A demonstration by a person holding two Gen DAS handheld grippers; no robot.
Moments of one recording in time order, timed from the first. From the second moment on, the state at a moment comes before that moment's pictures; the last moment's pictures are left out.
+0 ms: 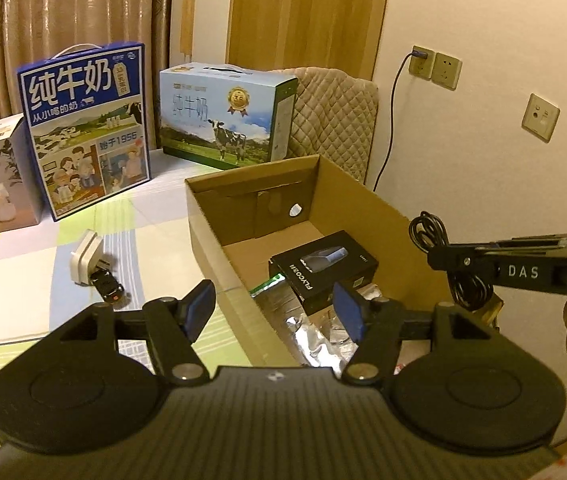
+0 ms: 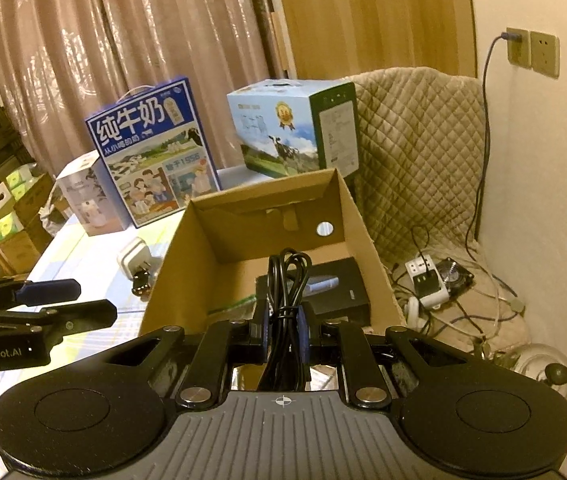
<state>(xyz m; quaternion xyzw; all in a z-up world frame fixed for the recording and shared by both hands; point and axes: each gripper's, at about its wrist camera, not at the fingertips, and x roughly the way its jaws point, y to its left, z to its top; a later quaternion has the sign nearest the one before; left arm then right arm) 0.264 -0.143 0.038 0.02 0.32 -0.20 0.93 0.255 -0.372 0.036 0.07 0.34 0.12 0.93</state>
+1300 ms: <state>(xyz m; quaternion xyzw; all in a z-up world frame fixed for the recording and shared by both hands) 0.231 0.006 0.028 0.01 0.32 -0.09 0.94 0.233 -0.259 0.055 0.04 0.31 0.19 0.93</state>
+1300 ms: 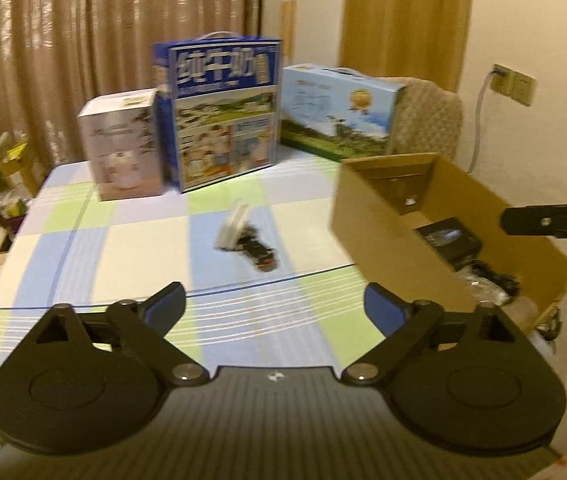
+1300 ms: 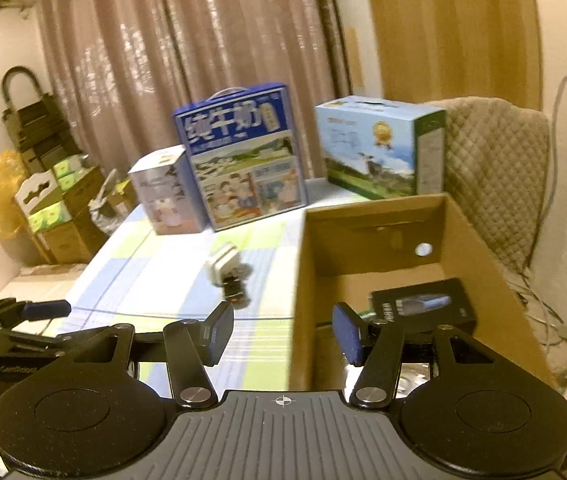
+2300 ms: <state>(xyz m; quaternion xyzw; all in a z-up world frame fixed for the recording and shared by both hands) 0.293 0.103 -0.039 -0.01 0.33 0.01 0.94 0.305 -0.116 -0.034 0.01 0.33 0.24 0.91</state>
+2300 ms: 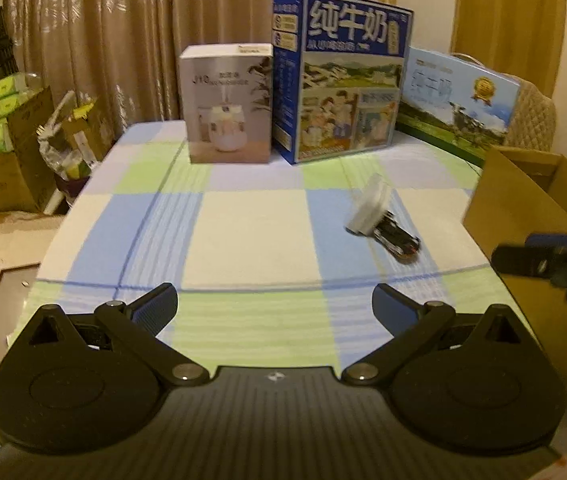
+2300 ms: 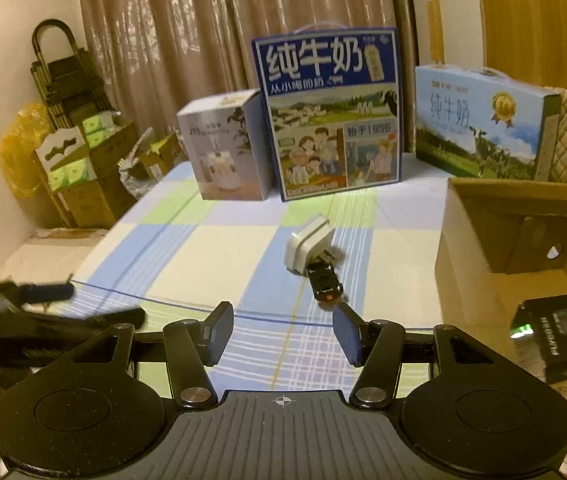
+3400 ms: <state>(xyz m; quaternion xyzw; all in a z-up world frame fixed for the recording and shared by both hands) 0.388 0.120 -0.083 -0.01 0.35 0.00 0.94 0.443 -0.071 -0.143 -0.08 0.36 0.24 0.90</state>
